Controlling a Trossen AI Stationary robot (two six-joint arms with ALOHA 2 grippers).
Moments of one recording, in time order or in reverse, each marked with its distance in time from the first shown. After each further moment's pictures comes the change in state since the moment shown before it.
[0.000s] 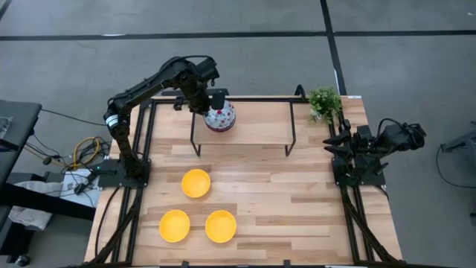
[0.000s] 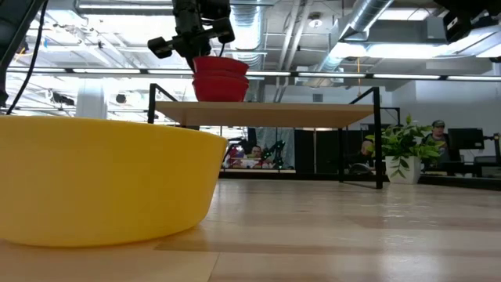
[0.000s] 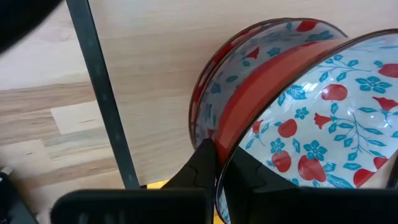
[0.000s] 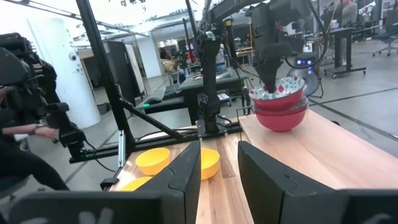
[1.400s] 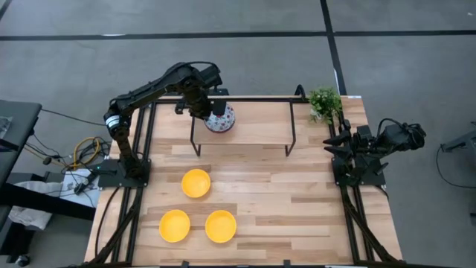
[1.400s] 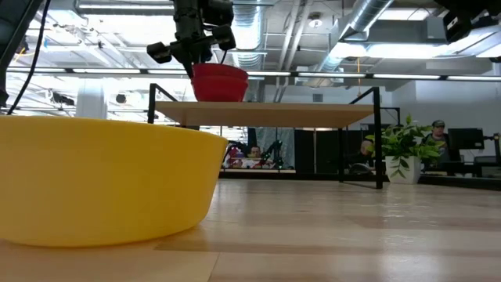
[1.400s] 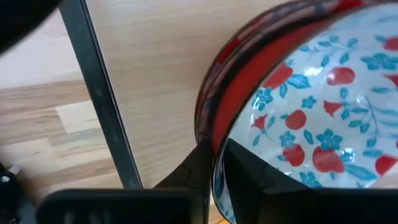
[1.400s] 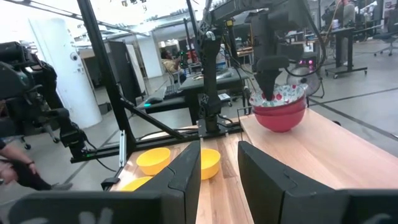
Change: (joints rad) left arm -0.034 -0.002 -0.080 0.030 -0.027 0.000; right arm 0.000 0.000 0.000 0.000 -0.004 0.001
